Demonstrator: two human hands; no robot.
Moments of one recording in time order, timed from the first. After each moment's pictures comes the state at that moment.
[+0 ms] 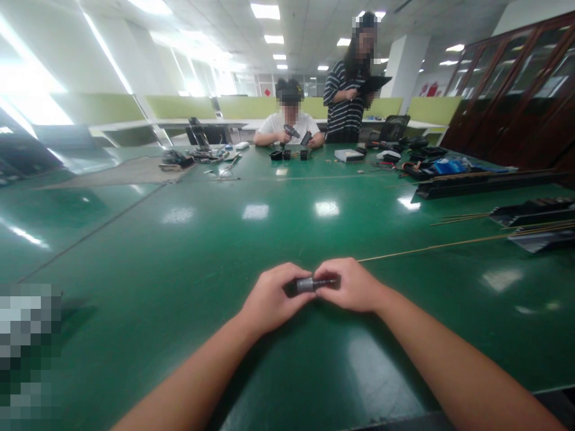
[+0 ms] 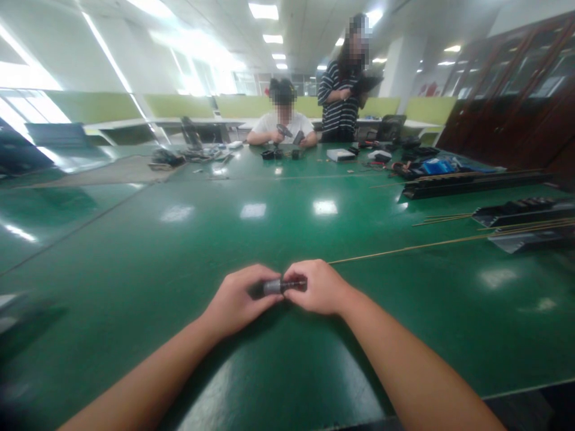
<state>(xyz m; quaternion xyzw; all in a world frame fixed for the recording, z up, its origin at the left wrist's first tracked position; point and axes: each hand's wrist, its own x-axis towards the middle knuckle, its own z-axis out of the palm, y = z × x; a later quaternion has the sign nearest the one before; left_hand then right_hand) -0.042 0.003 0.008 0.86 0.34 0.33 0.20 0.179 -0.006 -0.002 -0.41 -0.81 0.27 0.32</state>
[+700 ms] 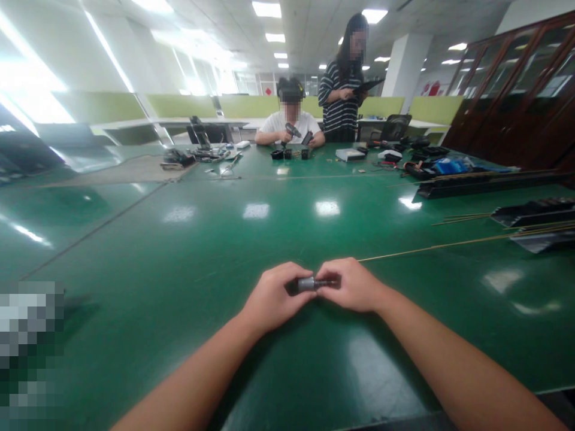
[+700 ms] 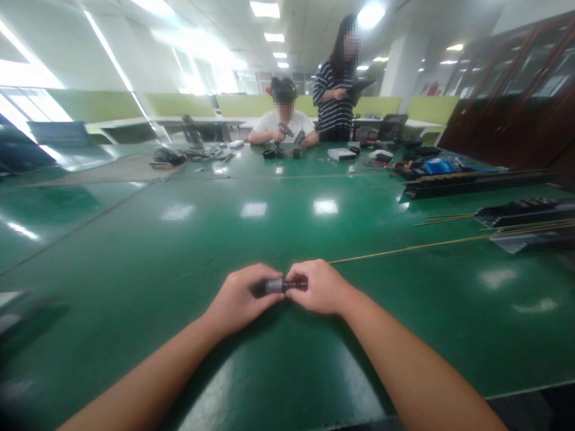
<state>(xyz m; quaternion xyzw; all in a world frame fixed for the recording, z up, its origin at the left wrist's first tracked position) -0.041 0.003 0.005 0.85 0.34 0.34 0.21 0.178 -0.006 -0.006 -0.41 -0.81 0.26 0.33</state>
